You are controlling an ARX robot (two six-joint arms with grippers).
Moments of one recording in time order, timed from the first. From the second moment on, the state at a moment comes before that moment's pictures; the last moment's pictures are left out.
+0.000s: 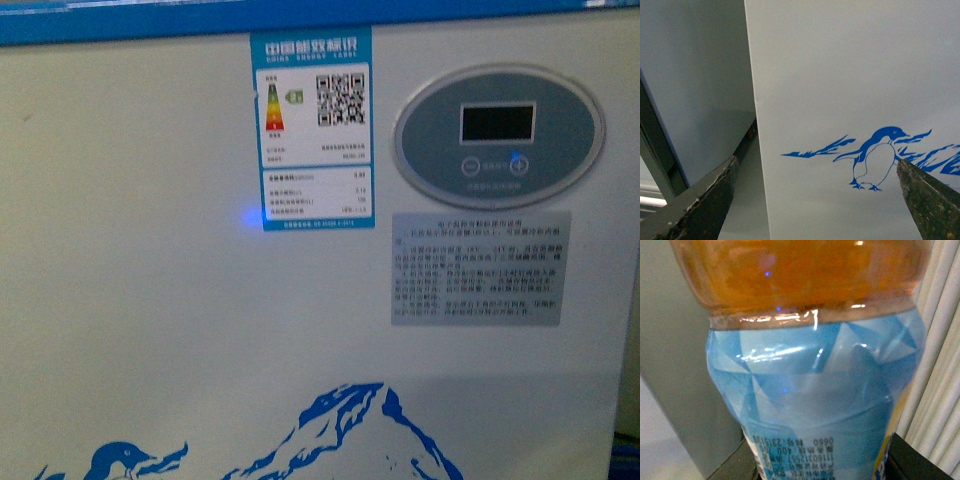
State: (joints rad) left arm 0.00 0.00 0.02 0.00 0.00 0.00; right arm 0.16 0.44 0.38 0.09 0.52 0.06
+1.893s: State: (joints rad) left arm 0.03 1.18 0.47 0.57 0.52 0.28; right arm 0.16 0.44 0.38 0.09 0.52 0.06
